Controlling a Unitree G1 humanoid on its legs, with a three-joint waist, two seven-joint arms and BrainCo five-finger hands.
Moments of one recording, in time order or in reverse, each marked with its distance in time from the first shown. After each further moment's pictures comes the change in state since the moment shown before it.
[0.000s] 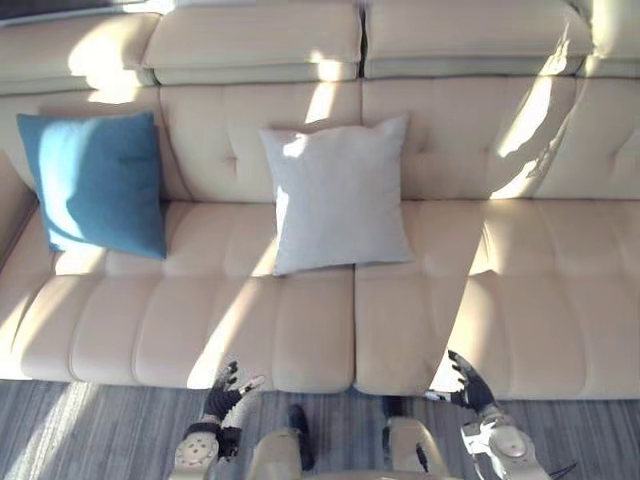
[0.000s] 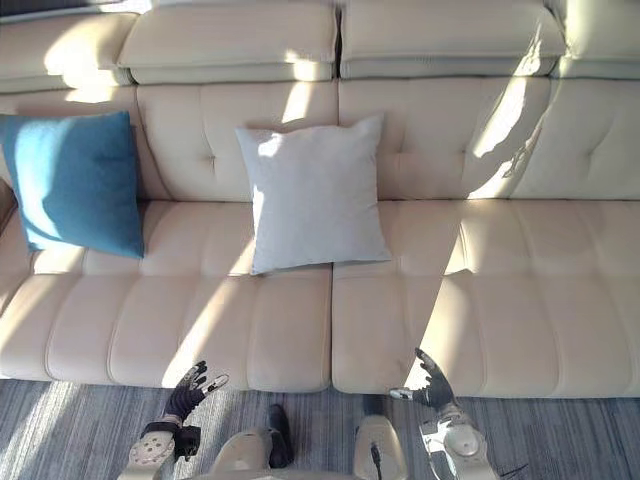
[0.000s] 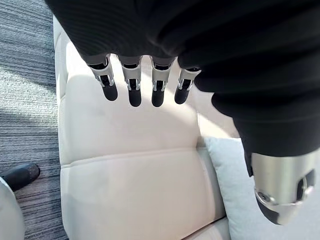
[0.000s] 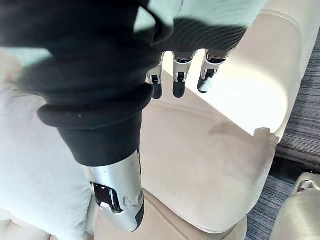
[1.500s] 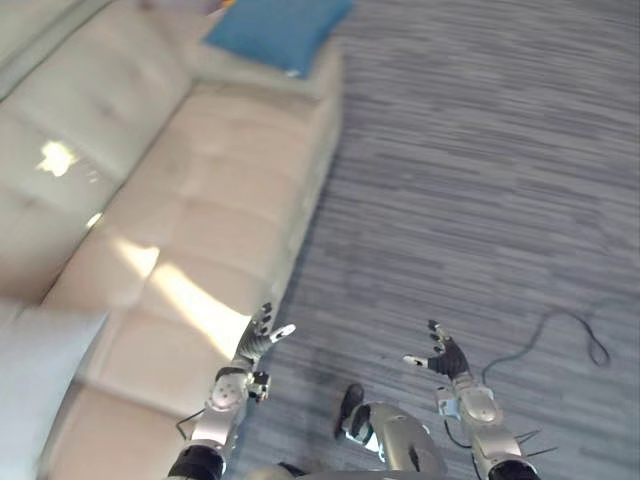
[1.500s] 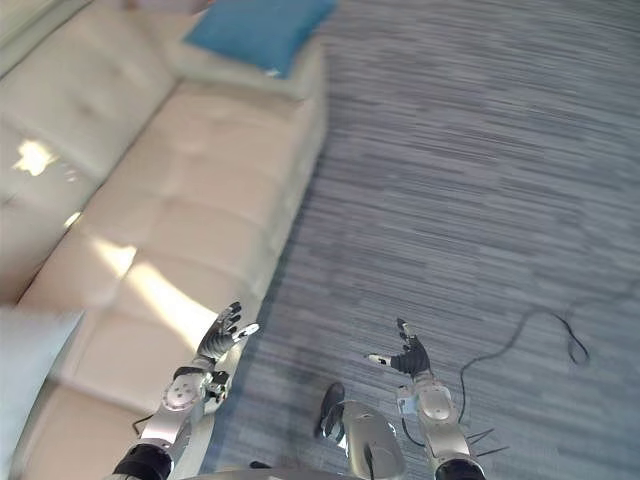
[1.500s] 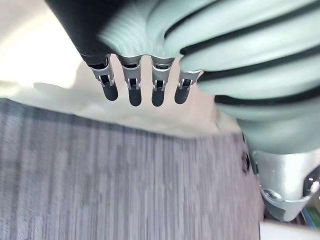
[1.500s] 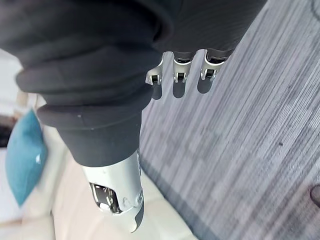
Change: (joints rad) left arm -0.163 -0.060 -0.155 -0.193 0.000 0.024 0.001; right arm -0.104 0.085 0.004 -0.046 0.036 0.039 -0.056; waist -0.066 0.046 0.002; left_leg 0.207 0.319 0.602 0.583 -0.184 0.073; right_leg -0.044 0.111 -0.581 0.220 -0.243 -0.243
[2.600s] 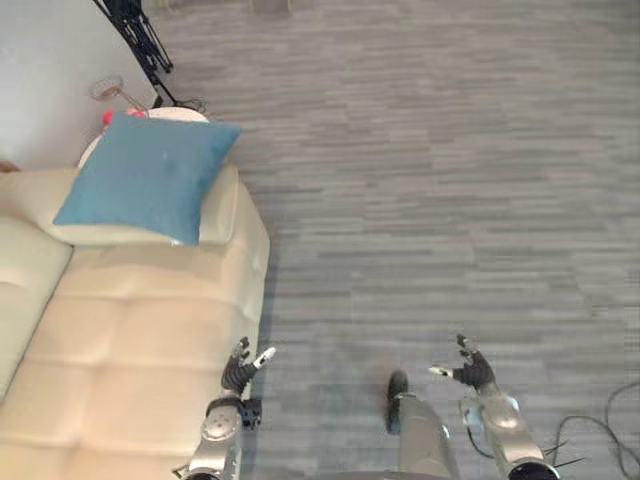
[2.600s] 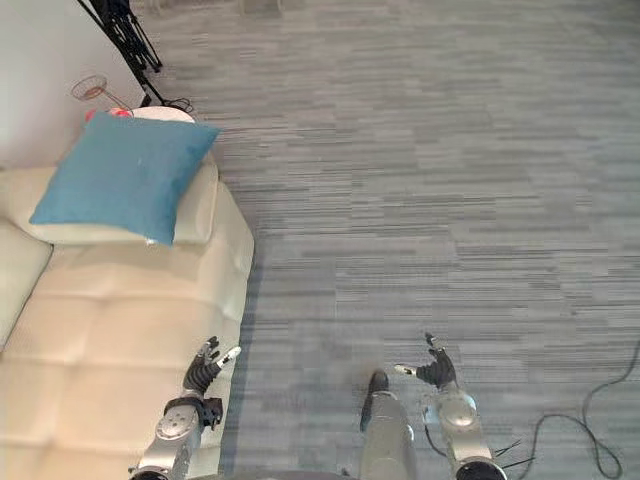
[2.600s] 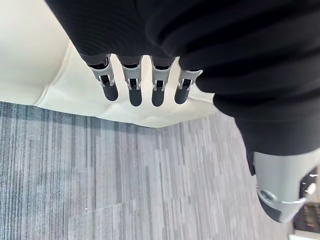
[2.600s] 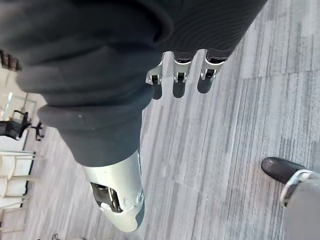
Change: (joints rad) left arm 0.095 -0.064 0.153 0.113 -0.031 0.024 0.086; right arm -0.045 -0.072 -0.070 0.121 0.023 0.034 -0.027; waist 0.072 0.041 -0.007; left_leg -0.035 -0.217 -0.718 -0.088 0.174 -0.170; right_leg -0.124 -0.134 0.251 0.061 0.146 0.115
